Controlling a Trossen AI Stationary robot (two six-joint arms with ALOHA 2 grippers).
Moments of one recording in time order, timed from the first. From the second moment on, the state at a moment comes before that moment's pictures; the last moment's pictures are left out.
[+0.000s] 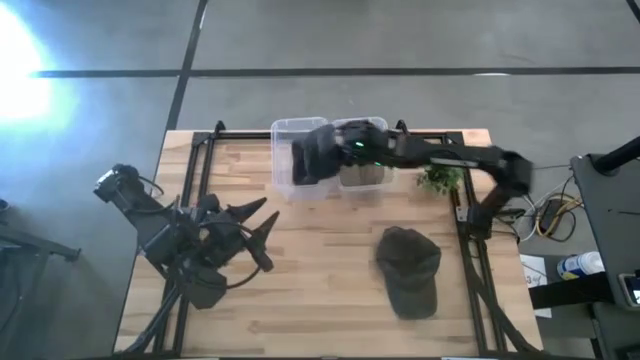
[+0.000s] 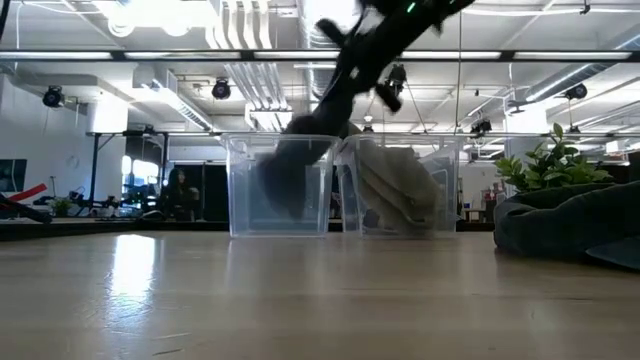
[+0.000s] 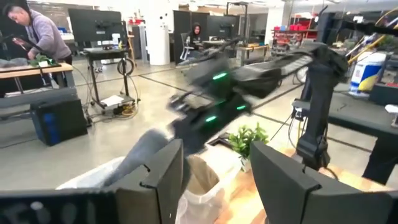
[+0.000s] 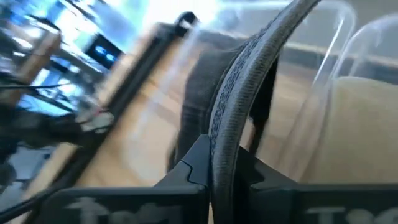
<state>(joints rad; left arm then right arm) -0.71 1.40 1.57 -0.74 -1.47 -0.68 -0.28 1.65 1.38 -0.32 0.13 0.79</state>
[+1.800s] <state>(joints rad) -0.50 1.54 1.05 -0.03 -0.57 -0.91 0.41 1.49 0.68 -0.43 0.32 1.42</state>
